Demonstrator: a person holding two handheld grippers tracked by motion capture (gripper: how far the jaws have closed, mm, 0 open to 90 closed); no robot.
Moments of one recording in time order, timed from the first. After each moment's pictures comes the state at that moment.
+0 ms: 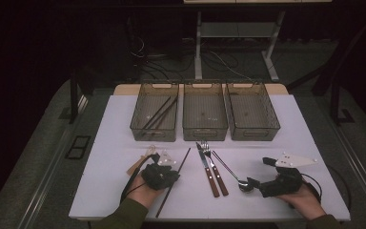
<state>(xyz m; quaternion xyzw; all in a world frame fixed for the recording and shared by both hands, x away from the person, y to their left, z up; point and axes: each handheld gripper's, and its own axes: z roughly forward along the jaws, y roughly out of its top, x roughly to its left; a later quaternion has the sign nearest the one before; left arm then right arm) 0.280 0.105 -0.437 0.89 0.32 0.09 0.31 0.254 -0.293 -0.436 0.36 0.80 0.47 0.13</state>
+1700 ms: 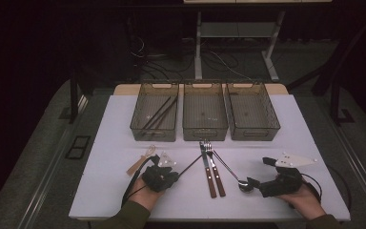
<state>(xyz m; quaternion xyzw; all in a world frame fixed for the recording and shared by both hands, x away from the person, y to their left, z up) 0.271 0.099 -0.435 0.88 0.34 0.09 0.33 0.254 -0.293 -0.436 0.36 0.80 0.47 0.13</state>
